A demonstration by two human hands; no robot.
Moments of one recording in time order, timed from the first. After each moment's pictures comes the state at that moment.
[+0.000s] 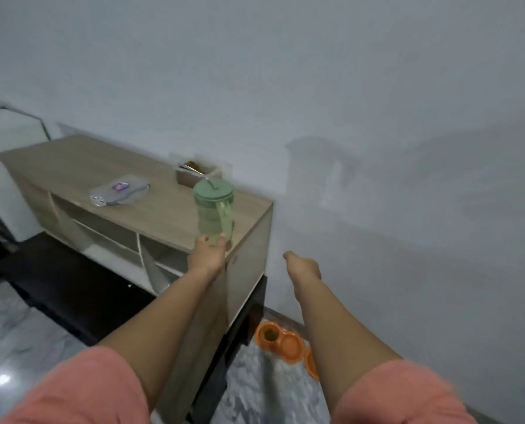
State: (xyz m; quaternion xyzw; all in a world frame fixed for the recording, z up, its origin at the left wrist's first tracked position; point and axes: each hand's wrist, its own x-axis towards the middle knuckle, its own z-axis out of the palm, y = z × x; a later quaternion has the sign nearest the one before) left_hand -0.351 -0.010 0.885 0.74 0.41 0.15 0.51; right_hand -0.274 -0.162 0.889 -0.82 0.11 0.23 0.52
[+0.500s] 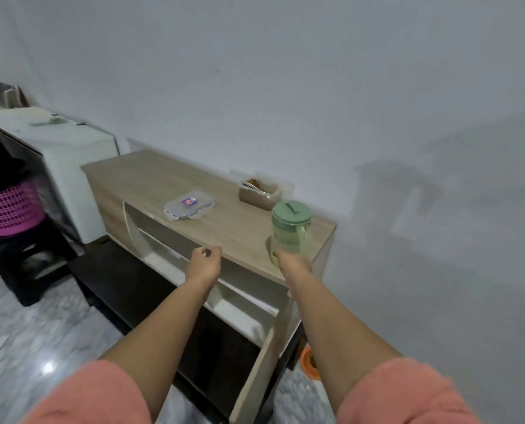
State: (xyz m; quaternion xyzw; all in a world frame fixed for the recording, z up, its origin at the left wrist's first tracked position) left_hand -0.430 0.154 0.883 0.66 0.47 0.19 0.56; right_hand -0.338 0.023 0.911 -0.81 0.02 0.25 0.53
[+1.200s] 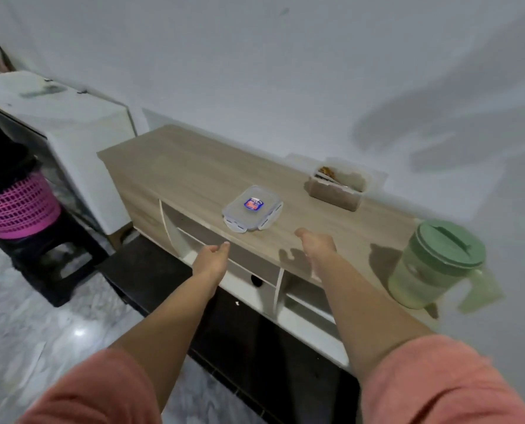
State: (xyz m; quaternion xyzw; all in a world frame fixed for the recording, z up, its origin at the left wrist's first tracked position) left_hand -0.407 0.470 0.822 0.64 0.52 0.09 0.56; right_hand -0.284 0.323 0.875 -0.83 0.04 0.27 0.49
